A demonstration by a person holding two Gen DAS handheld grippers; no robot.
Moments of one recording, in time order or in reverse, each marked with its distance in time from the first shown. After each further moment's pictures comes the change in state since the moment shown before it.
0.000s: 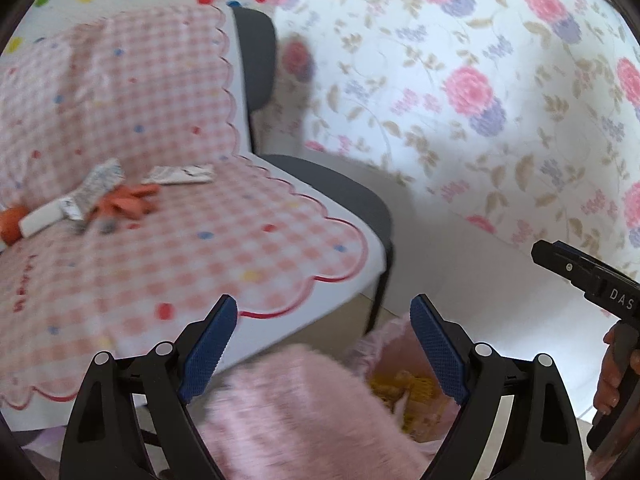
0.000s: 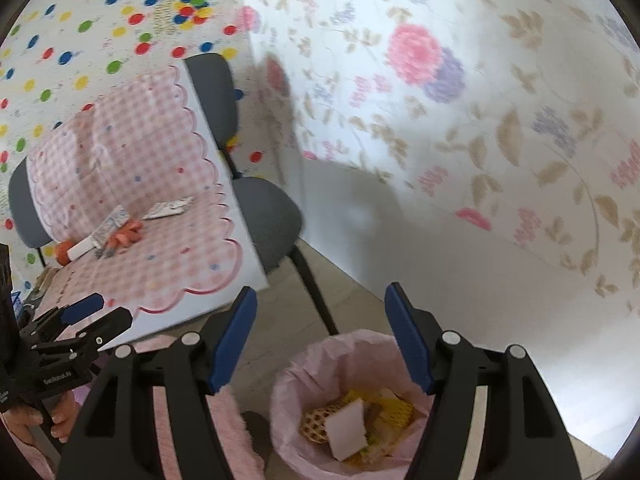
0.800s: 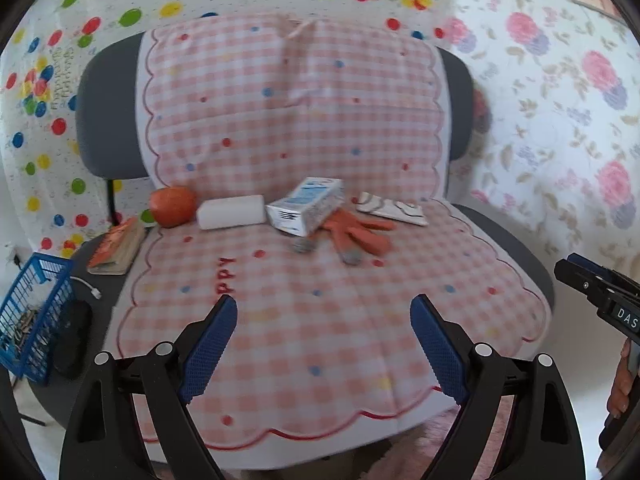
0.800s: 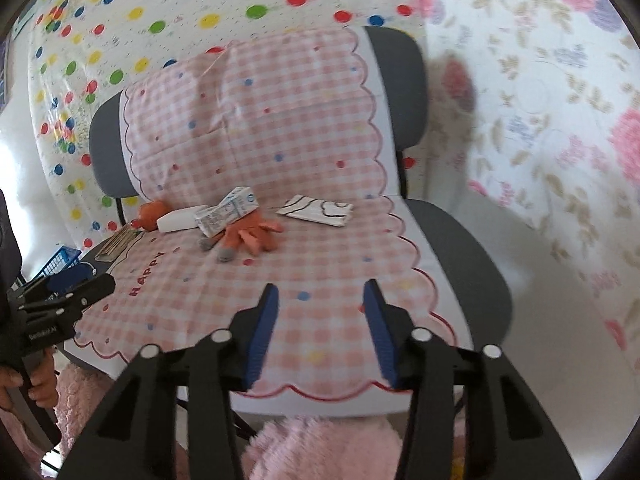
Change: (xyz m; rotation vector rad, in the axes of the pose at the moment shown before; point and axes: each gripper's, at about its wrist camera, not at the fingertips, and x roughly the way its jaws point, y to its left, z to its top) left arm -0.073 0.179 0.031 -0.225 -0.036 0.402; right arm 0.087 0.178 0.064 -0.278 0.069 0.326
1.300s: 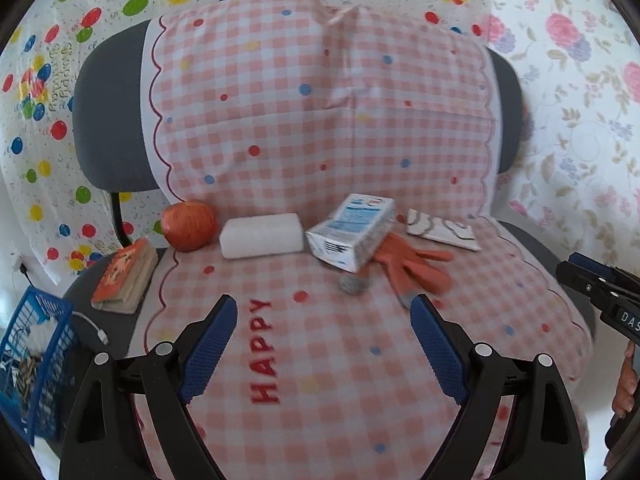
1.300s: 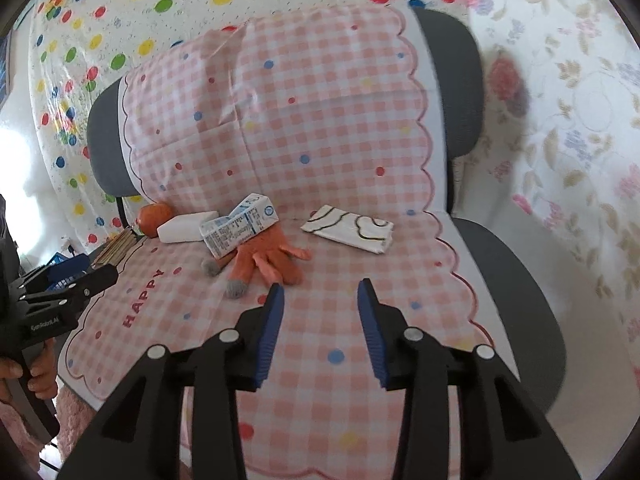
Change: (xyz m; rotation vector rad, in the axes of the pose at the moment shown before) left arm 0.061 0.037 0.042 -0.010 0.013 0.067; right arm 0.085 0.025 0.048 -0.053 0.048 0.068
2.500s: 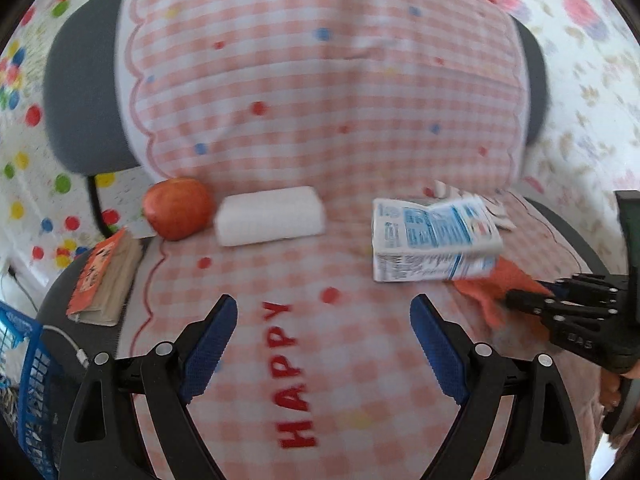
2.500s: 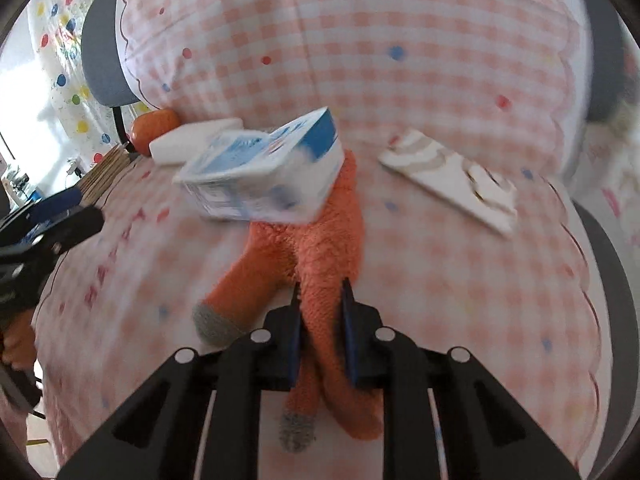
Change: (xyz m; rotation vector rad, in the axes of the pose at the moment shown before) left arm 0.057 0.019 0.001 0.048 0.104 -0.034; right arm 0.110 0.030 -0.014 -0.104 0.304 0.069
